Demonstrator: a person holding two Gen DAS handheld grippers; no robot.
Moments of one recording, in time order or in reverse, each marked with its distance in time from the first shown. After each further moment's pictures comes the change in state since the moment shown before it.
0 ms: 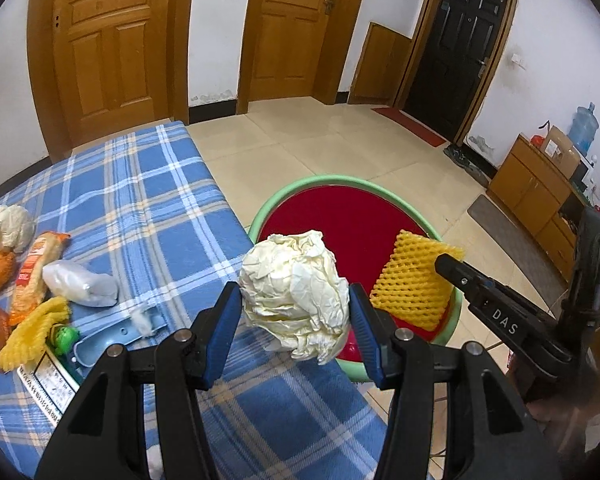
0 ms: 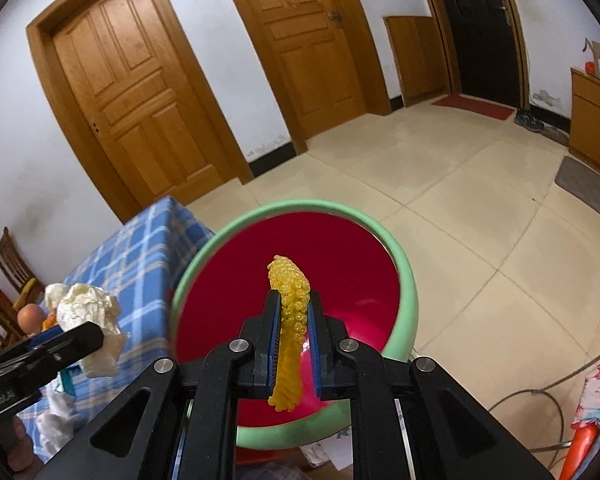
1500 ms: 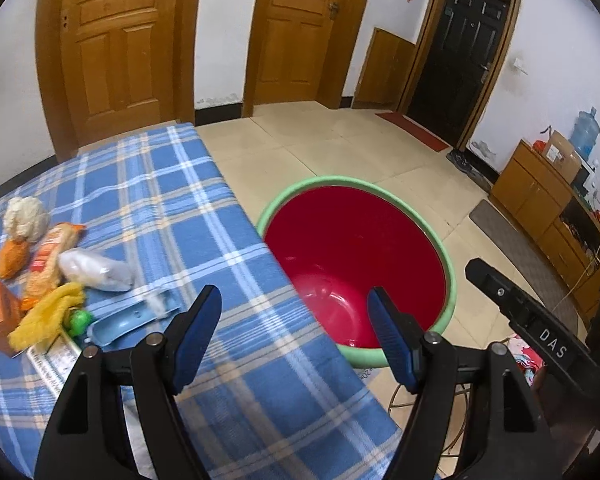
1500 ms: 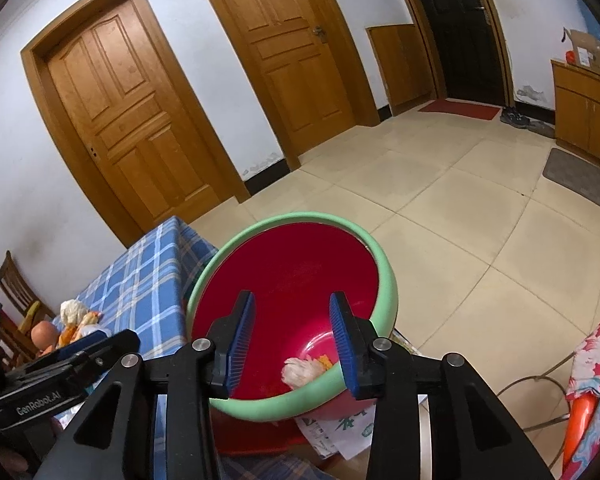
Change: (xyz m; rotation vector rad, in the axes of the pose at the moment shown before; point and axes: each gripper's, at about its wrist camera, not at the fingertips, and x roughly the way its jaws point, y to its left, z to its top) left arm -0.025 0.004 -0.009 -0.019 -0.025 0.017; right arm -0.054 0.005 -0.007 0.046 -0.061 0.007
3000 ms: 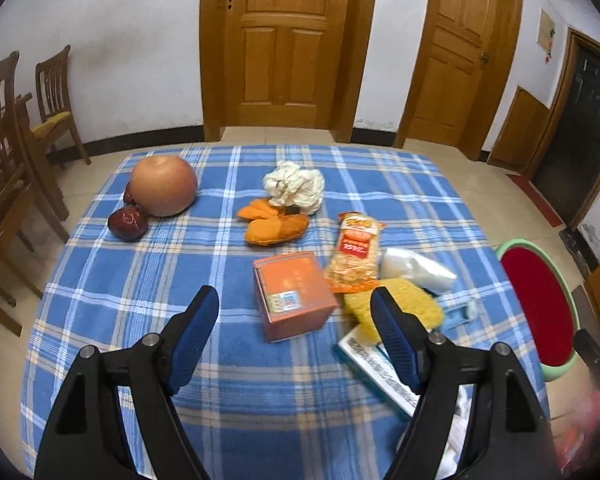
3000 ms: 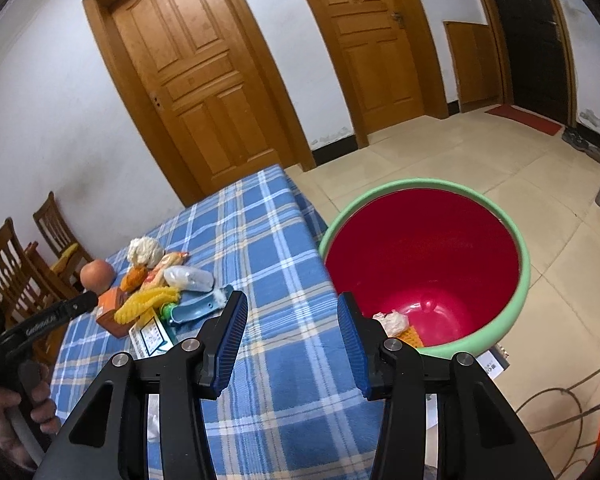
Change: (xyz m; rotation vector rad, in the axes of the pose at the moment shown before) left arm -0.076 0.201 -0.032 -0.300 -0.079 0.402; right arm 0.006 0.122 -0.040 -0.174 0.099 0.167
